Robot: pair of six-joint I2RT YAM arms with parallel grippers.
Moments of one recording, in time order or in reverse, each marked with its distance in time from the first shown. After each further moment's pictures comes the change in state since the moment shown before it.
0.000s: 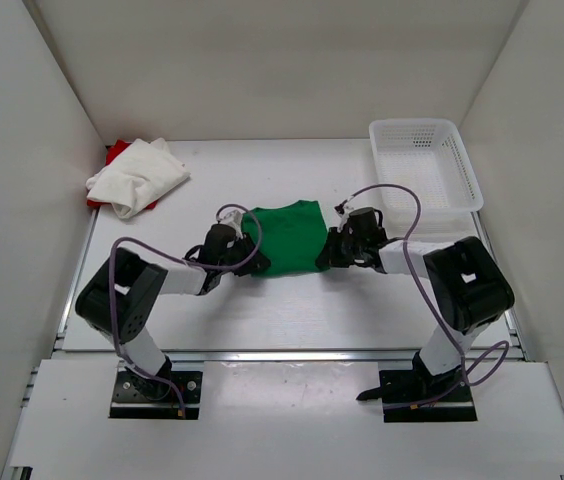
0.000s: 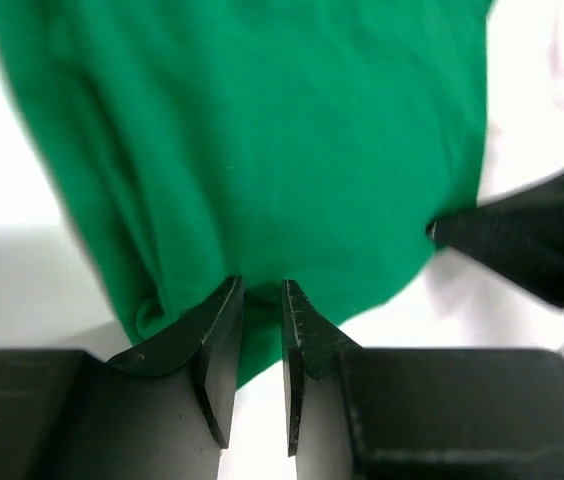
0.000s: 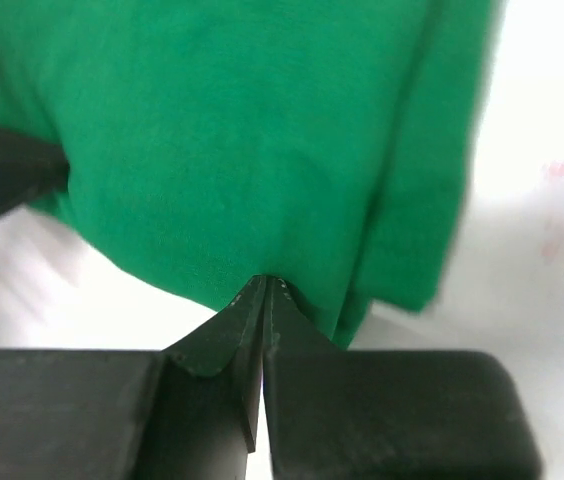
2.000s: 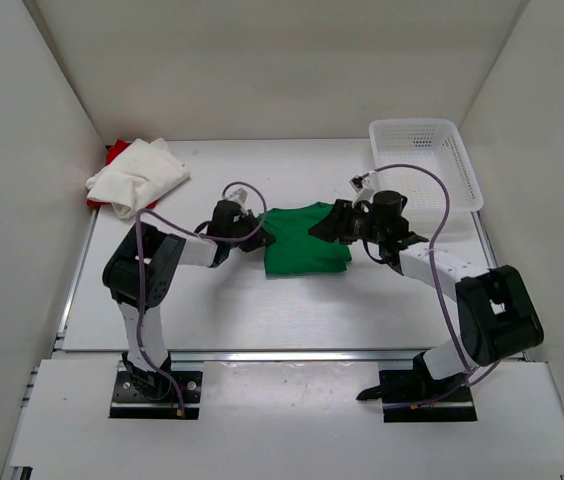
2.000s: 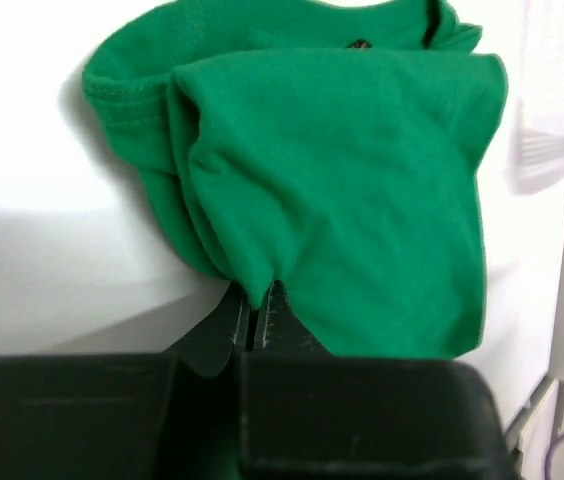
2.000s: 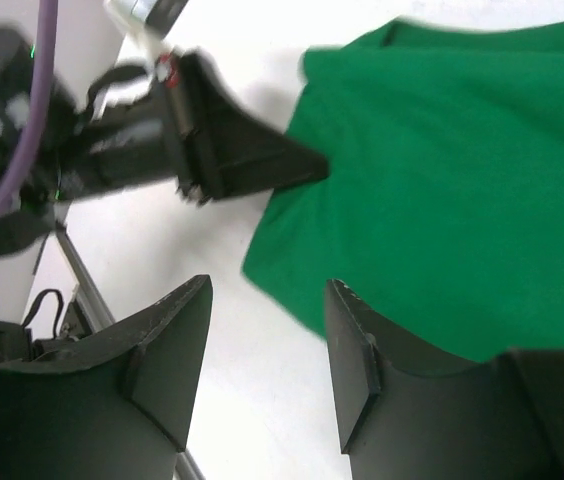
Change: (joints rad) left arm 0.077 0.203 0.189 0.054 0.080 -0.024; right arm -0.059 -0.212 0.005 0.173 -0.158 0.121
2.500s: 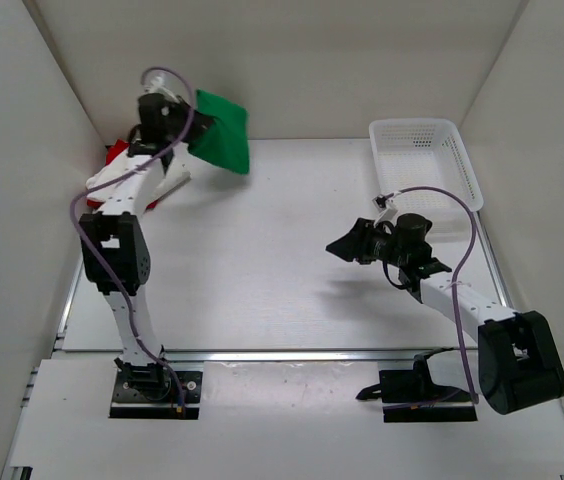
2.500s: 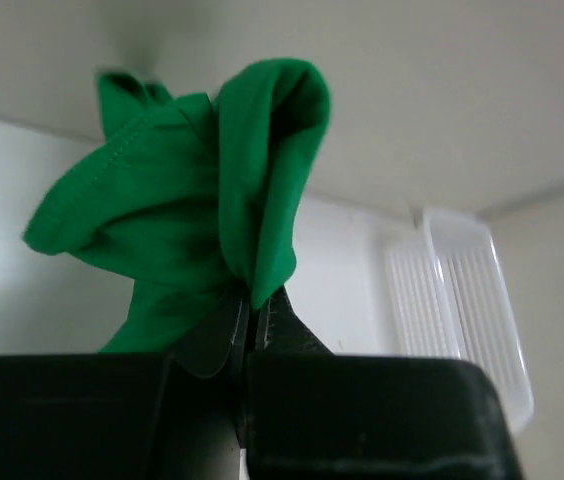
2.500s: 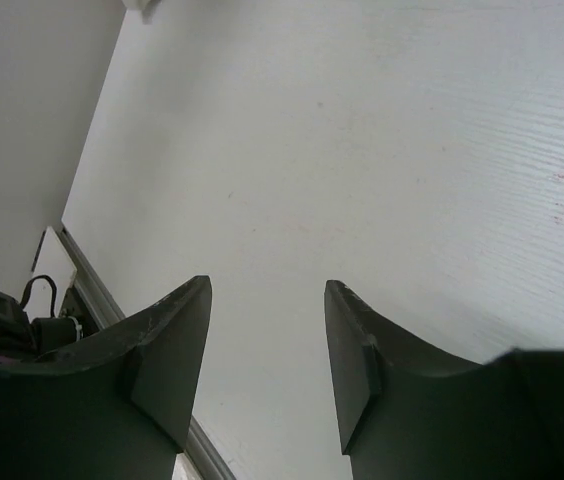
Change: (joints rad) left arm 0.323 0.111 0.922 -0.496 0.044 0.132; right arm -0.088 -0.291 -0.259 -0.014 -0.028 0.005
